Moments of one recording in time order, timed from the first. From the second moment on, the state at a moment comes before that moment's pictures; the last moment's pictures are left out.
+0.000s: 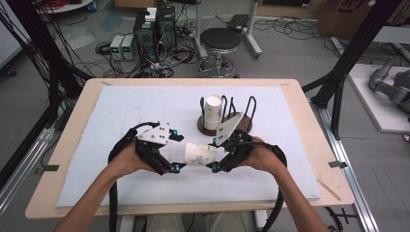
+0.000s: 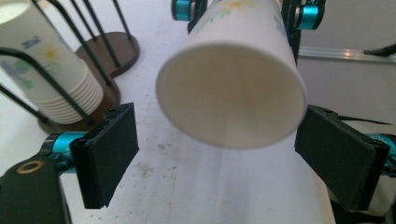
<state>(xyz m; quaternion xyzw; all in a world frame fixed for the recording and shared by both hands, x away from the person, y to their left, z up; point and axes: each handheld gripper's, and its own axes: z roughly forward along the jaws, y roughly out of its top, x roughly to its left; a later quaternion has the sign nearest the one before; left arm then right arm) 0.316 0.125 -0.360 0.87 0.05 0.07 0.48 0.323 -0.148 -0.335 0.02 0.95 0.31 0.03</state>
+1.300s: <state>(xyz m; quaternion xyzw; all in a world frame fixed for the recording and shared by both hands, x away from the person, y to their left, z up) 0.298 0.143 -0.408 0.76 0.09 0.05 0.65 0.307 -0.181 -0.394 0.05 0.83 0.56 0.02</state>
